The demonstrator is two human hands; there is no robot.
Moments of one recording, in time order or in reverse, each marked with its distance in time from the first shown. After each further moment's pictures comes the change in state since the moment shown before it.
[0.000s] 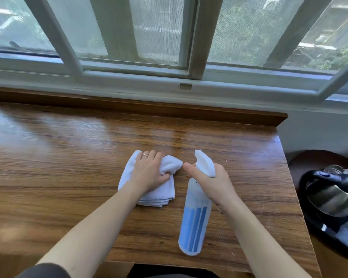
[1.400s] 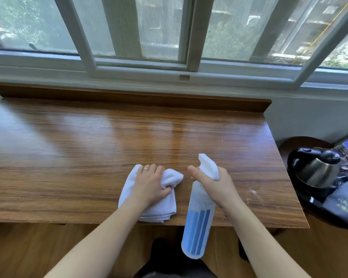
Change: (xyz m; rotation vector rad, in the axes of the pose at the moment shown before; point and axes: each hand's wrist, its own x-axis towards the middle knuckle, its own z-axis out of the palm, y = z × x) left_hand -0.130 0.011 -0.001 -0.033 0.044 0.057; right_hand -0.111 0.031 0.033 -0.017 0.098 -0.002
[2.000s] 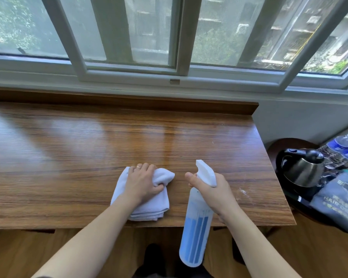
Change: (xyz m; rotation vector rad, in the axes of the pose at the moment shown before) left_hand 0.012 0.000 -0.001 0.016 0.010 -0.027; right_hand -0.017 0.013 -0.013 0.008 0.024 -0.007
